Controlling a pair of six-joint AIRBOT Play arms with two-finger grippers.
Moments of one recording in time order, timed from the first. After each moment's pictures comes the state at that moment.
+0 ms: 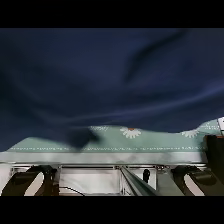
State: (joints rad) left arm 0.04 -0.71 1.82 1.21 -1.36 -1.39; right arm 0.07 -0.67 2.06 -1.54 1.38 1.52
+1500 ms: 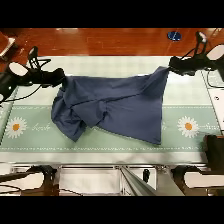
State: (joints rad) left arm 0.05 -1.44 1.15 0.98 -0.82 -1.46; right arm -0.10 -1.55 1.43 -1.16 0.94 1.57
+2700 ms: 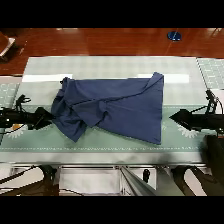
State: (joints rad) left arm 0.52 -1.33 0.67 0.90 -1.16 -1.17; right arm -0.37 -0.83 0.53 -0.97 1.11 1.41
